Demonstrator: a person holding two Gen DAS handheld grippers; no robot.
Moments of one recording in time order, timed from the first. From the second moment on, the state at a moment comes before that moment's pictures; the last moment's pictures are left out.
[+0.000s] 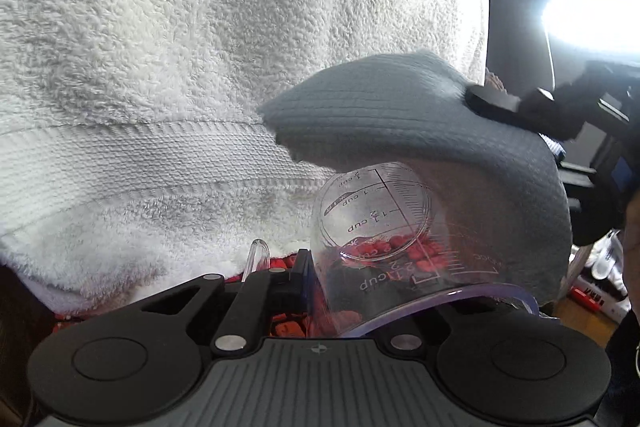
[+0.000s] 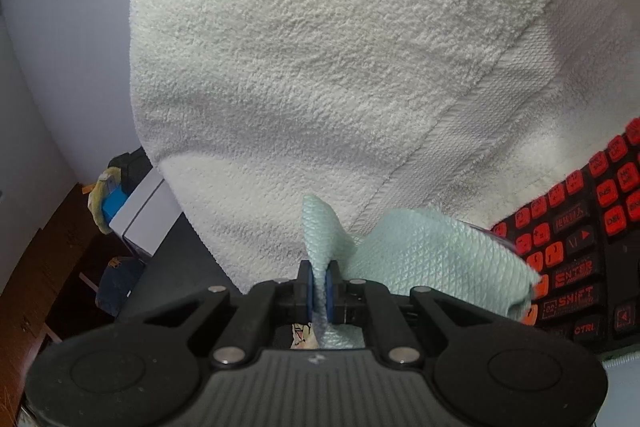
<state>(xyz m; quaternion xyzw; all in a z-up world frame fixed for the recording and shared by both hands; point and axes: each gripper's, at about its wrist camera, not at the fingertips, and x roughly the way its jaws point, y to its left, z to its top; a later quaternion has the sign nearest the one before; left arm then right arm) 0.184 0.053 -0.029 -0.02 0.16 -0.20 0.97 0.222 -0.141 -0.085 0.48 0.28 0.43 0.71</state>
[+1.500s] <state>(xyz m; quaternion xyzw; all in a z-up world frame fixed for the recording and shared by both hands) 0.073 0.118 -0.063 0.03 0.24 -0.15 0.96 0.087 -0.183 -0.134 0.36 0.38 0.23 0.82</state>
